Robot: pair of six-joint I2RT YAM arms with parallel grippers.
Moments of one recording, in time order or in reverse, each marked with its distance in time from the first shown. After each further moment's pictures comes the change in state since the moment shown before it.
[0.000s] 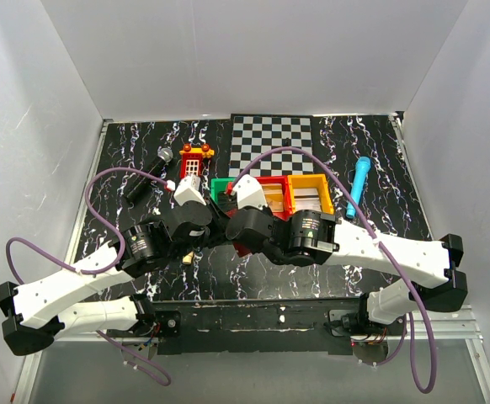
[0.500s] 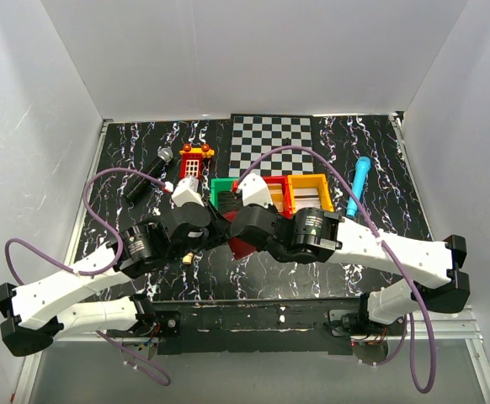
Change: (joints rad) left arm -0.001 -0.009 0.000 -0.041 -0.003 0.000; right arm -0.022 -0.013 -0.019 -0.027 0.010 -0.002
